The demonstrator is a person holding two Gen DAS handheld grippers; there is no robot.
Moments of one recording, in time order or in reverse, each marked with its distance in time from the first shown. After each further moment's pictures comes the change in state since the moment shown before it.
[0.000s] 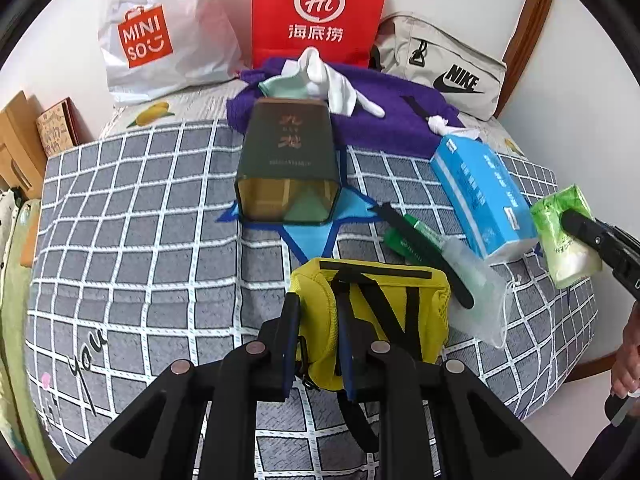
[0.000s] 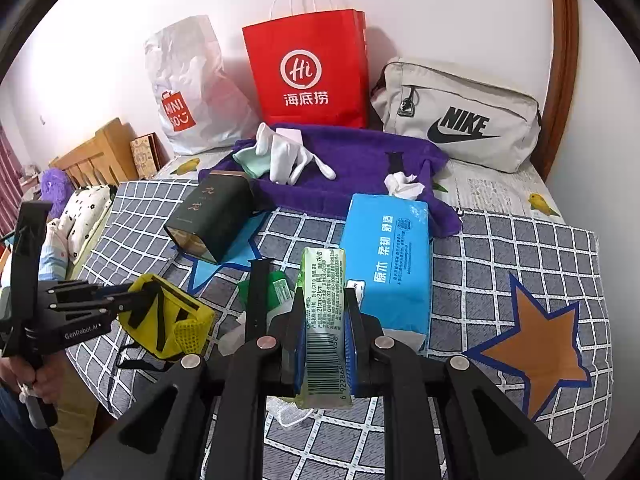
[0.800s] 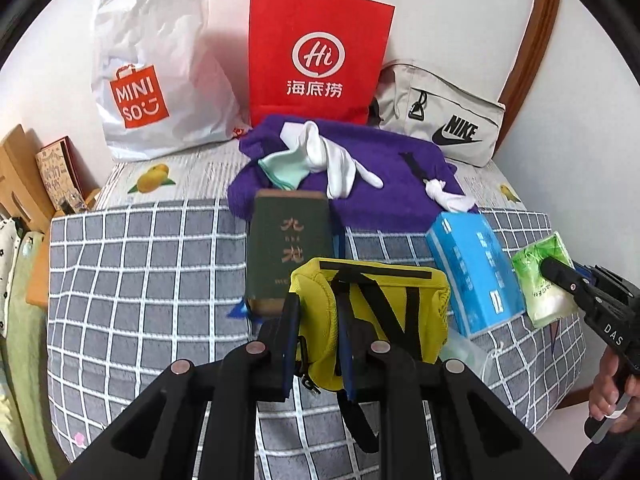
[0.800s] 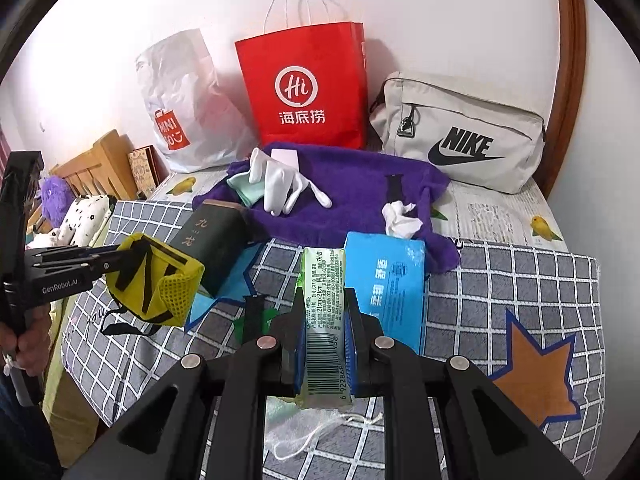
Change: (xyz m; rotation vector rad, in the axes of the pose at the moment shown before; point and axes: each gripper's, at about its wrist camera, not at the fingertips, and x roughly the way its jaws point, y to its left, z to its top) left arm -0.021 0.001 0.075 0.006 -0.082 -0.006; right arm 0.008 -0.010 0.041 0.005 -0.011 0.009
